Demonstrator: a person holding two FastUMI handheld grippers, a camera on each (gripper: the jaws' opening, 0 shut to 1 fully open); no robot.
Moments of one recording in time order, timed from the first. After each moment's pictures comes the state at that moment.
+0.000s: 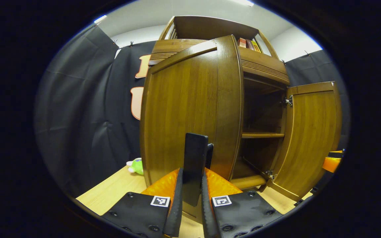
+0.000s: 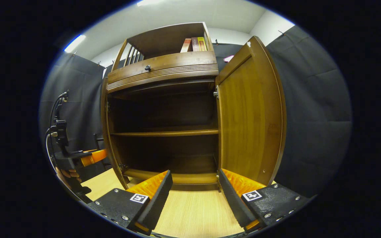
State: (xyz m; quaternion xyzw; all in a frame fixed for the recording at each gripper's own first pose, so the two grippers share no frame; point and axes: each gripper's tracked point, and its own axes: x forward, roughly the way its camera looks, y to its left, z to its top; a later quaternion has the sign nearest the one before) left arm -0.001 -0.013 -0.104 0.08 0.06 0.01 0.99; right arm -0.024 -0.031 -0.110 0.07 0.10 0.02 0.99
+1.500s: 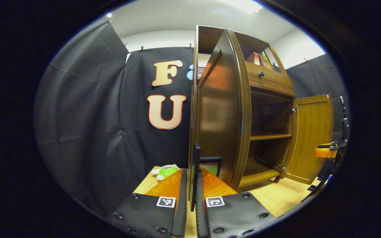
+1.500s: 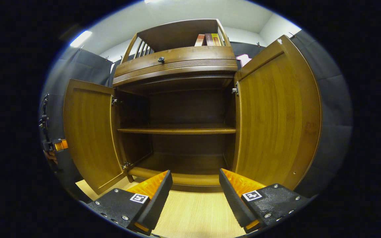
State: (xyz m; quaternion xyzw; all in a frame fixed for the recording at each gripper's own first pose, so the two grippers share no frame) left arm -0.042 0.159 -0.040 0.09 0.04 -0.03 1.00; right arm -0.004 0.002 -0.120 0.05 0.11 0.06 0.99
